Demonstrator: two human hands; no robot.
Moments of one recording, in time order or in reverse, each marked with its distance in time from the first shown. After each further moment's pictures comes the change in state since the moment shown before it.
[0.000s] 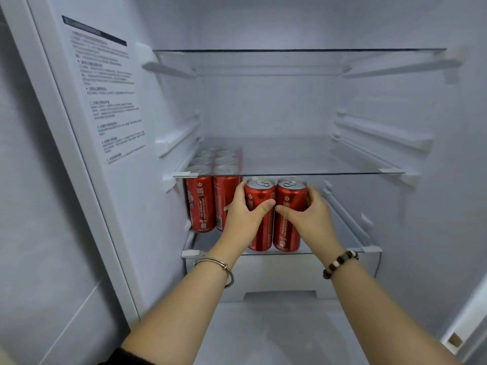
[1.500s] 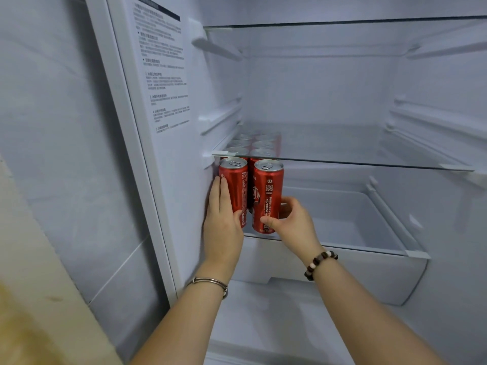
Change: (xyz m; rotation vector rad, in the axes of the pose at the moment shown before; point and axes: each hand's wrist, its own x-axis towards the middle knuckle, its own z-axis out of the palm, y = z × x) left_hand -0.051 -0.042 -0.059 0.817 0.521 0.223; right_hand -0.020 0.022 0.075 -0.143 -0.294 0.056
